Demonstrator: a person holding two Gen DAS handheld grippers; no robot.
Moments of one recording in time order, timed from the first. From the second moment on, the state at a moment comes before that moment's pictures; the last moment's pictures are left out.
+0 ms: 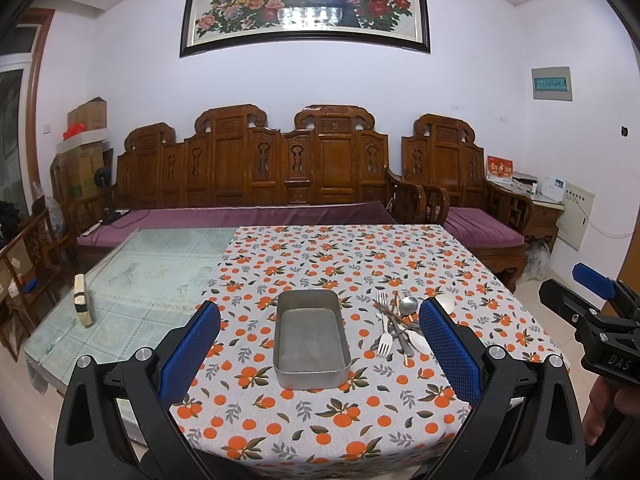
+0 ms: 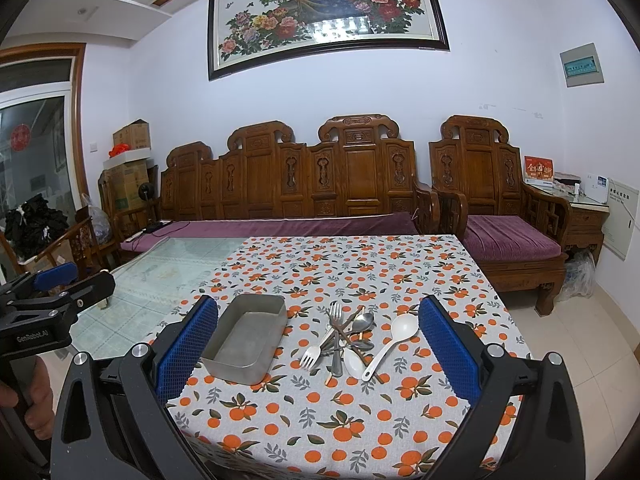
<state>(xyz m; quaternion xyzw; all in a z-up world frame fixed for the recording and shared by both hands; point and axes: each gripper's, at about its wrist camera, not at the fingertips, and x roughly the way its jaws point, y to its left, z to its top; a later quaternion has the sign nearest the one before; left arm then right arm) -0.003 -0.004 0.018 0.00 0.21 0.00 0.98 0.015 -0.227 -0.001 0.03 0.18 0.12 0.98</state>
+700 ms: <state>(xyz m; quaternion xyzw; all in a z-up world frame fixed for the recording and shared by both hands) -0.006 -0.008 0.022 0.00 0.21 0.00 0.98 0.015 -0.227 -0.001 0.03 0.18 0.12 0.98</state>
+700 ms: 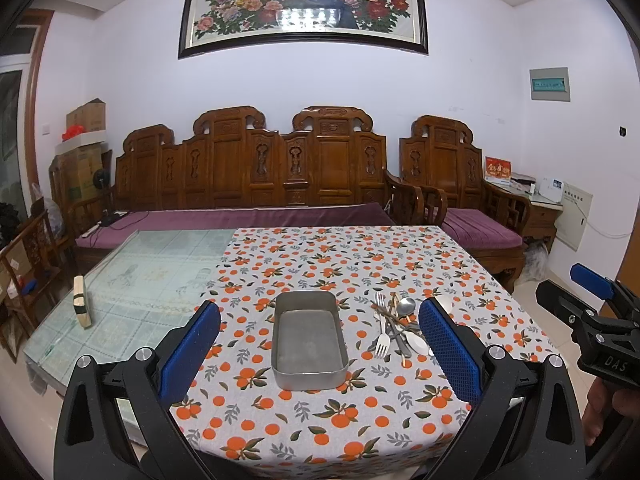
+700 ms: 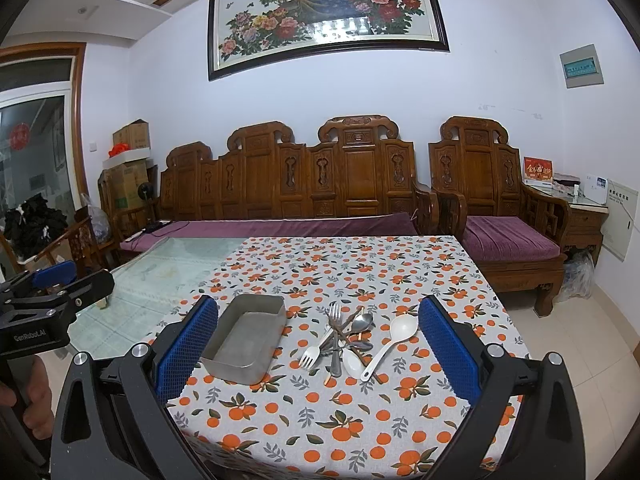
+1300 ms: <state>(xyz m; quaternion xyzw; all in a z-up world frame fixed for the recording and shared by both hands) 0.026 -0.015 -0.014 0.02 0.26 -0.04 0.96 0.043 -0.248 -0.029 0.04 0.22 0.10 0.97</state>
